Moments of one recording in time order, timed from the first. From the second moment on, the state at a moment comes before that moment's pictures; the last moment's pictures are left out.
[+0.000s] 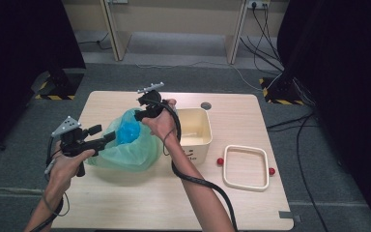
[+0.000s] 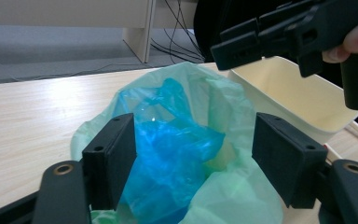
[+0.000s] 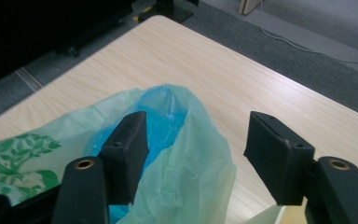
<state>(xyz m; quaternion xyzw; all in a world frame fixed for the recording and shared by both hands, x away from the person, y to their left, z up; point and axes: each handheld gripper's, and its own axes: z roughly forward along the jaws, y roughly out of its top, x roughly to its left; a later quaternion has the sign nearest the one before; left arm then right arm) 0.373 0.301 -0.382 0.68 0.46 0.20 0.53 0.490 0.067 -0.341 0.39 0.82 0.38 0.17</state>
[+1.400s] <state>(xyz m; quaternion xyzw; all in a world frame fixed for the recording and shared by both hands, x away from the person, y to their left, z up) 0.324 0.182 -0.416 0.76 0.36 0.11 0.53 0.445 -0.171 -0.342 0.49 0.73 0.42 0.22</state>
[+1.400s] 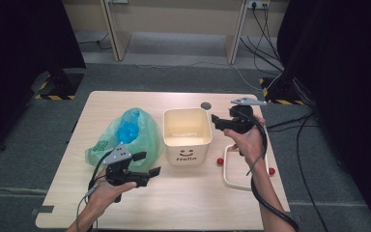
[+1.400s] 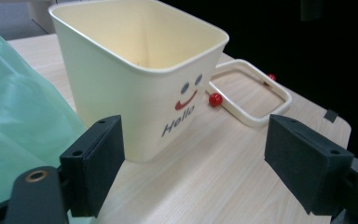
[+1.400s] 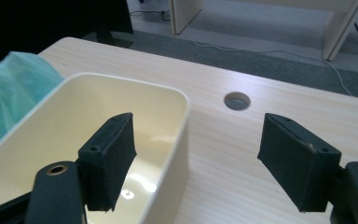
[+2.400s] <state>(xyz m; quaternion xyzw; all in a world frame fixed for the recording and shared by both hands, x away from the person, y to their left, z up) 0.305 0.182 -0.502 0.81 0.33 0.12 0.47 0.399 -0.256 -0.424 0.57 0.69 0.38 0.23</state>
